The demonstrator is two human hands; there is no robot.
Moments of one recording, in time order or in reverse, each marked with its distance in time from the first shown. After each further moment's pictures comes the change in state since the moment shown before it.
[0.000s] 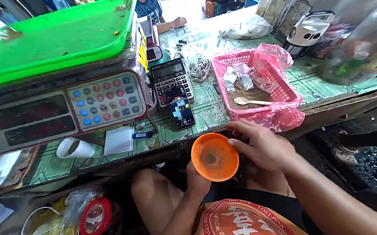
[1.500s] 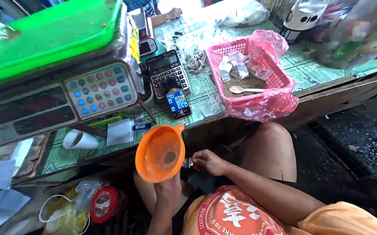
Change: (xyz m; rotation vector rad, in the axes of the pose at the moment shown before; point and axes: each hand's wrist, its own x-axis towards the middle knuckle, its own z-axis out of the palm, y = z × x) left_hand -0.009 0.046 -0.081 0.216 0.244 0.137; right_hand 0.000 0.026 0.195 0.806 -0.451 0.130
